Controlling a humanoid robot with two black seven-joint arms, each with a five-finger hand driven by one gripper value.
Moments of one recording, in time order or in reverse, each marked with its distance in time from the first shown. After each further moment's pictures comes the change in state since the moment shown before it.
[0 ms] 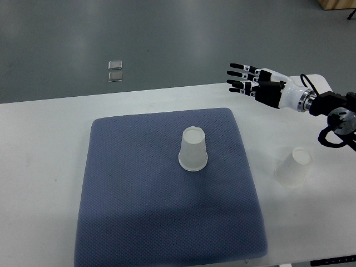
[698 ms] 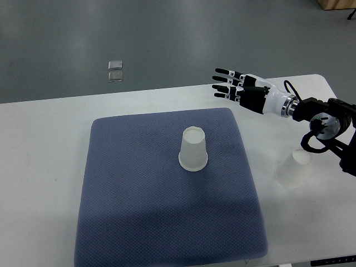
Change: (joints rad) left arm 0.003 0.000 -0.002 0.000 0.000 0.000 0.006; right arm -0.015 0.097 0.000 -0.004 0.017 -0.041 0.004
